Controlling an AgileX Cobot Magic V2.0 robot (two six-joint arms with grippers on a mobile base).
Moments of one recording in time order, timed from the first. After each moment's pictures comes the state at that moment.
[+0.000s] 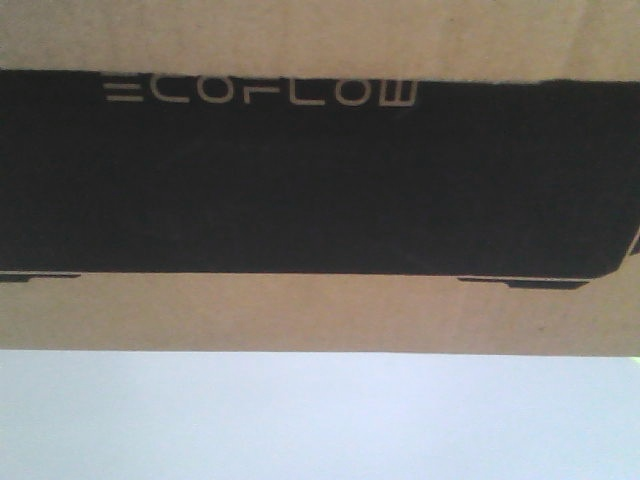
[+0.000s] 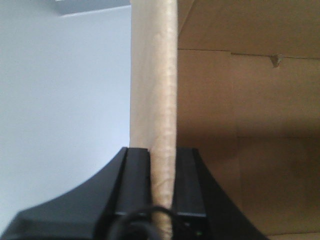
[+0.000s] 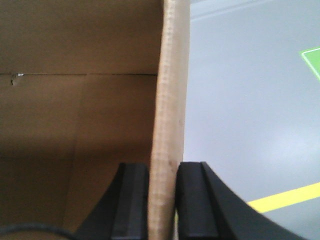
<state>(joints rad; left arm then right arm) -0.83 0.78 -1.25 0.50 1.26 -0.68 0.23 0.78 -1.16 -0.07 1.01 0.29</state>
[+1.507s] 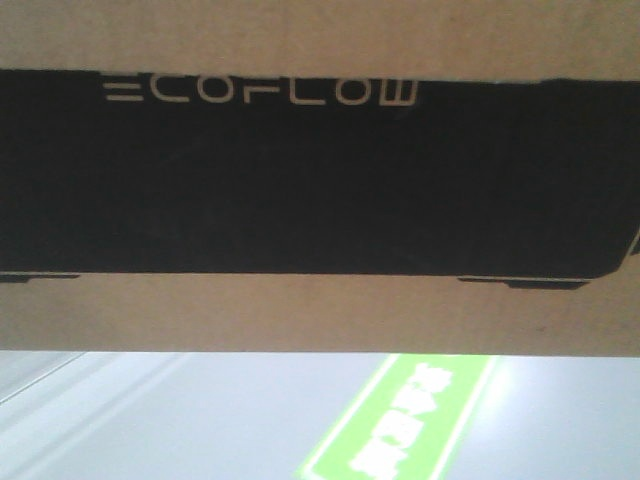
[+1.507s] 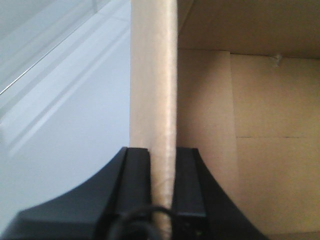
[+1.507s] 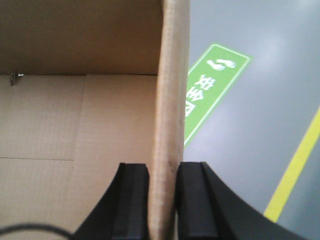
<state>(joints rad) -0.83 0.78 -1.25 0.49 1.26 -0.68 0.23 0.78 -1.16 -0.07 1.01 0.29</state>
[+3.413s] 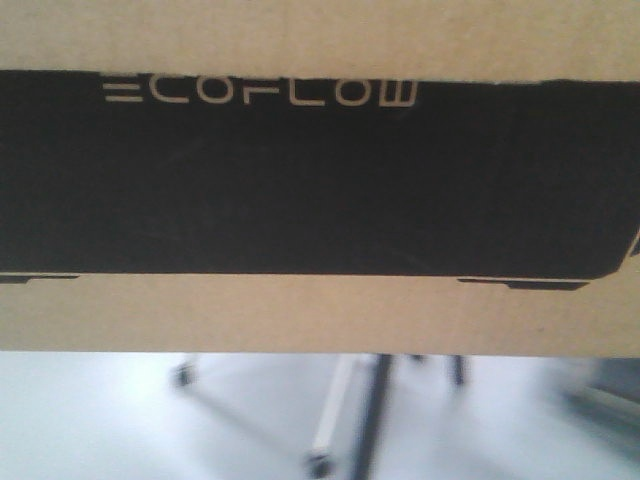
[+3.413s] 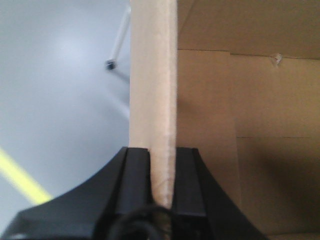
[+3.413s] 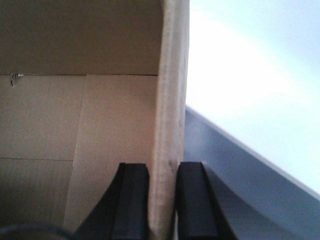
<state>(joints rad) -0.83 0.78 -1.25 0.49 1.26 -0.68 0.23 0.78 -1.16 -0.07 1.01 0.29</state>
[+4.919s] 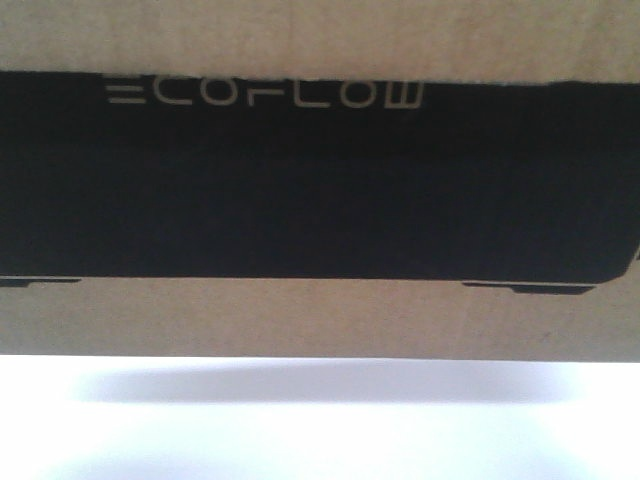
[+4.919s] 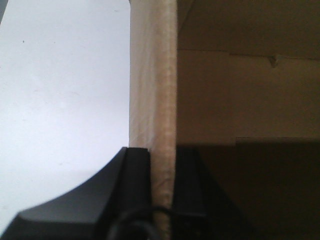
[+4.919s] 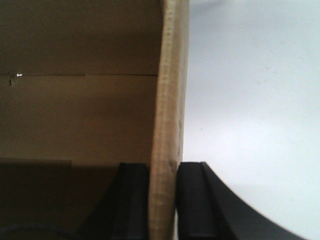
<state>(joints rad) -0.83 0.78 -1.25 0.49 1.26 -0.68 0.23 0.78 -1.16 -0.08 1.02 0.29</state>
